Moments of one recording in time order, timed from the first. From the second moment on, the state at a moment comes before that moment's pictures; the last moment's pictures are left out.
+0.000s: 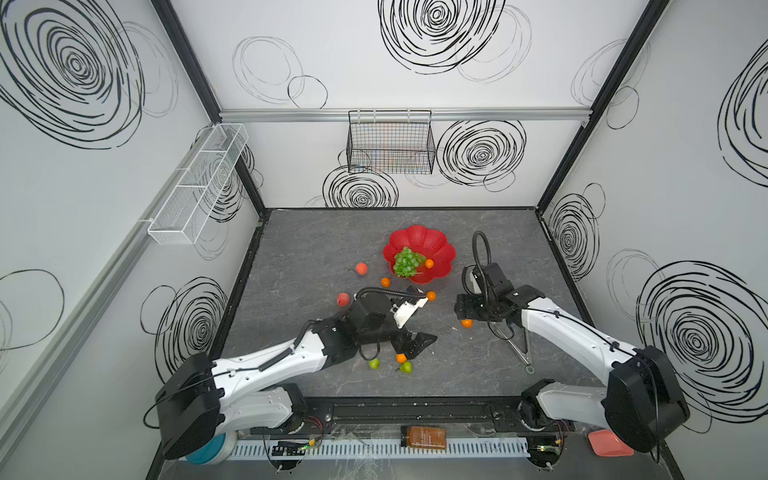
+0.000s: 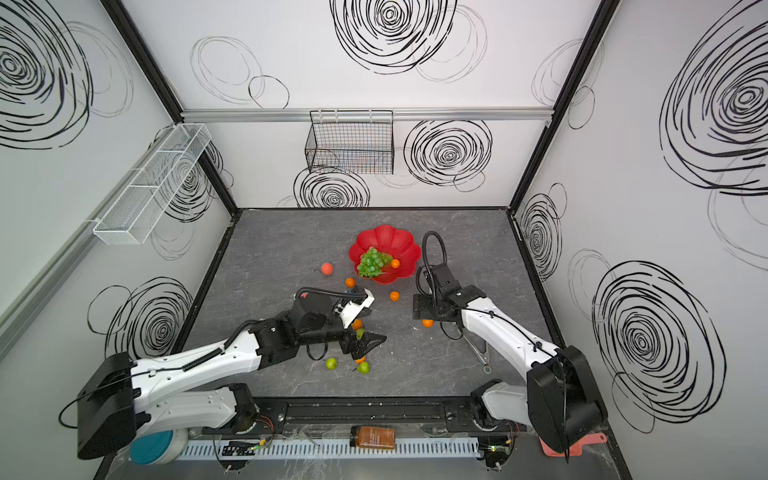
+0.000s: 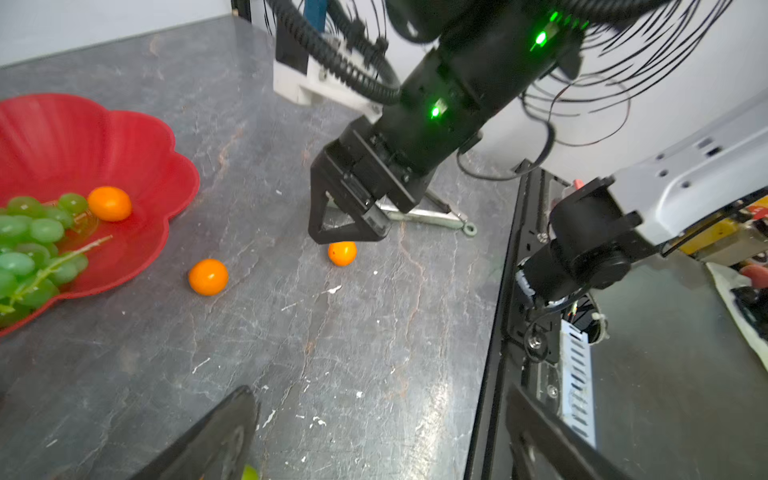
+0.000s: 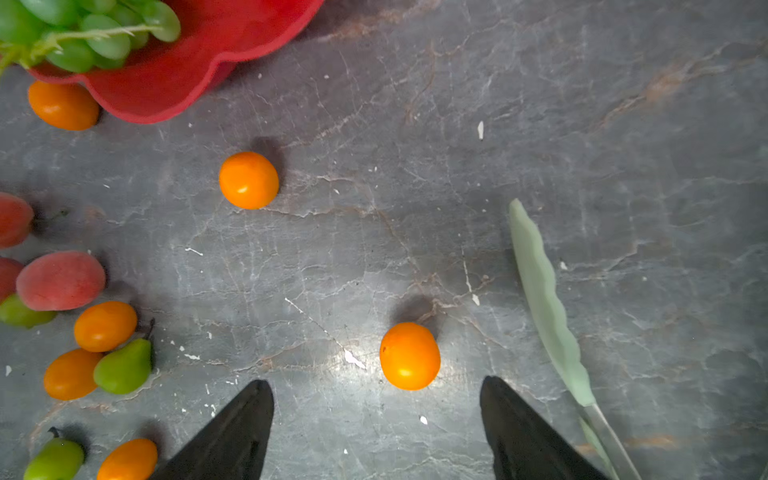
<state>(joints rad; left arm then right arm) -0.93 1.20 0.68 0.02 0.28 -0.16 0.44 1.27 0.77 -0.62 -0.03 0.50</state>
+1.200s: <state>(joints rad) -0.95 1.30 0.70 -0.04 0.28 -0.11 0.44 1.50 0.75 -0.60 -0.02 0.54</state>
